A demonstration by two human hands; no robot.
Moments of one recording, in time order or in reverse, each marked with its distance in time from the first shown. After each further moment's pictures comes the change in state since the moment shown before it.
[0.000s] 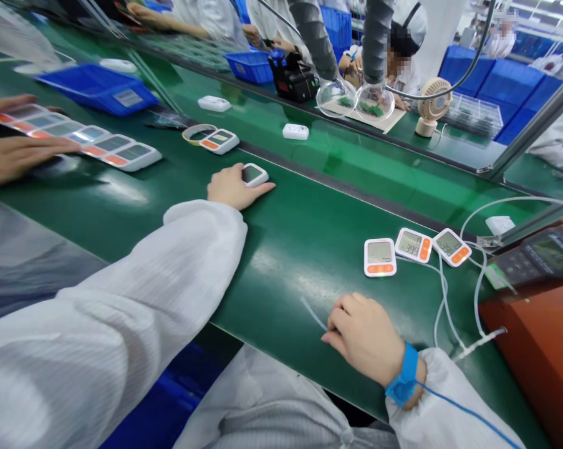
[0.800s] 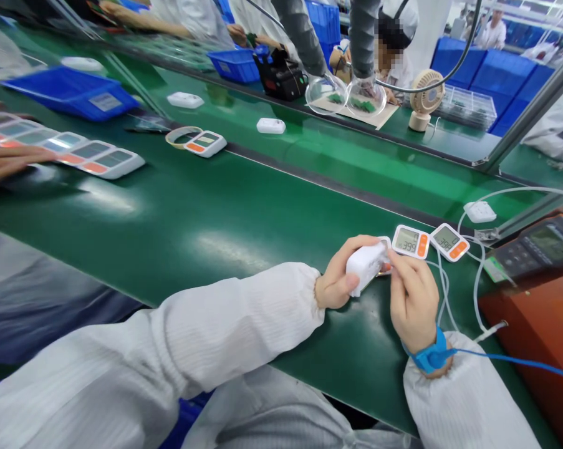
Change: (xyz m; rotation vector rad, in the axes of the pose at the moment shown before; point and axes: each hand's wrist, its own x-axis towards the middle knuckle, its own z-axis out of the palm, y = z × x) left_hand -0.239 0.200 0.038 -1.500 -0.611 0.669; right_hand -0.009 0.035 -0.035 -0.020 0.909 0.197
